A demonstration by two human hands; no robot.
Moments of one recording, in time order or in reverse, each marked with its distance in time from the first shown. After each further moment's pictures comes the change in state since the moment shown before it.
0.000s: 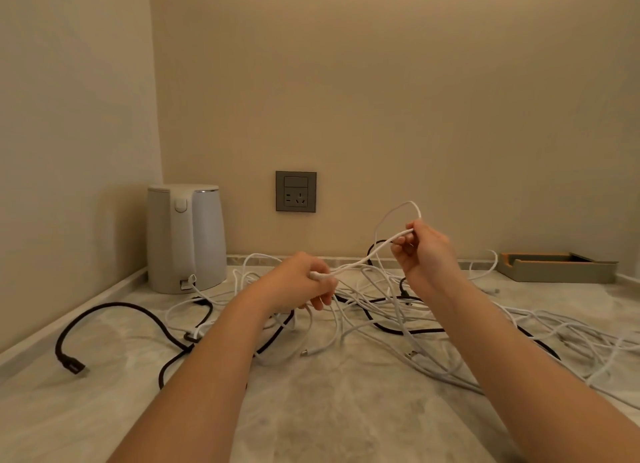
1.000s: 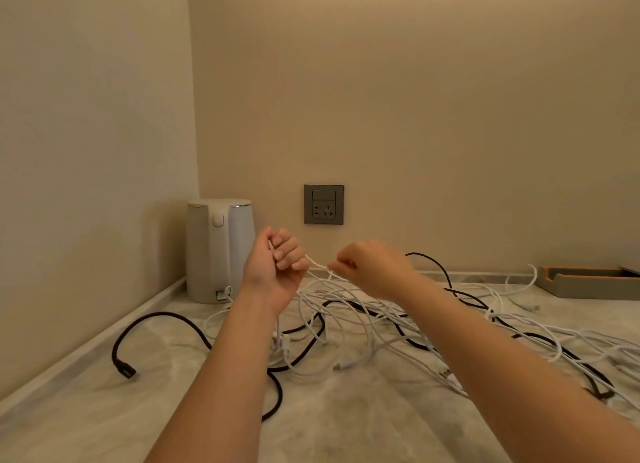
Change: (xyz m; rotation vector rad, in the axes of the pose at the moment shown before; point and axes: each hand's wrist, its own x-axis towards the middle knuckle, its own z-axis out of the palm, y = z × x) left_hand -0.009 -0.012 -0.040 -1.753 0.290 0.120; right_hand -0.014 0.032 0.063 -1.821 -0.755 -0.649
